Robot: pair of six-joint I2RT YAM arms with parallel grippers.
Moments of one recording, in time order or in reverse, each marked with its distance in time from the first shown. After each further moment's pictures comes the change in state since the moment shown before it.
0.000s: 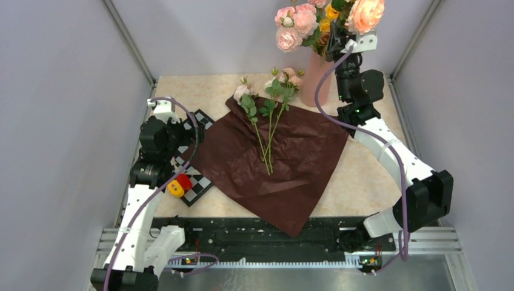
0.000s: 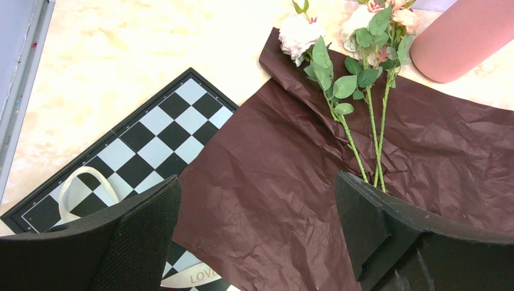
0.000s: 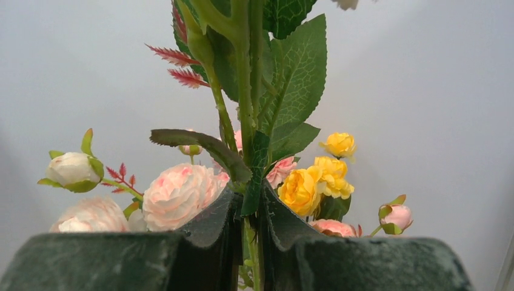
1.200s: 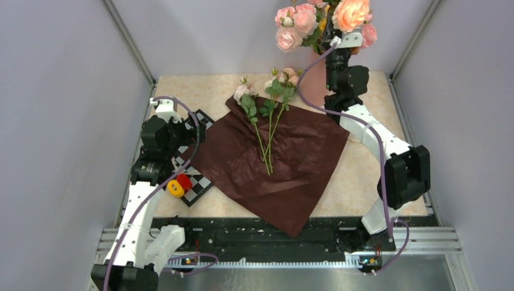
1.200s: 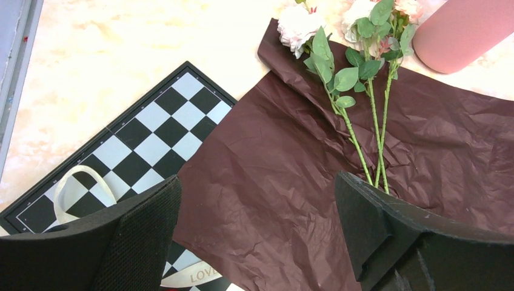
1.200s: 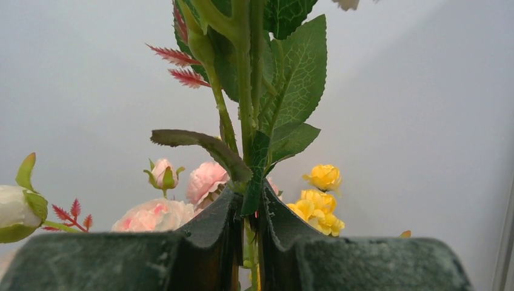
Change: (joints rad) left arm 0.006 0.026 -0.001 0.000 0.019 0.009; right arm 0.000 0.220 0.118 0.274 0.041 -0.122
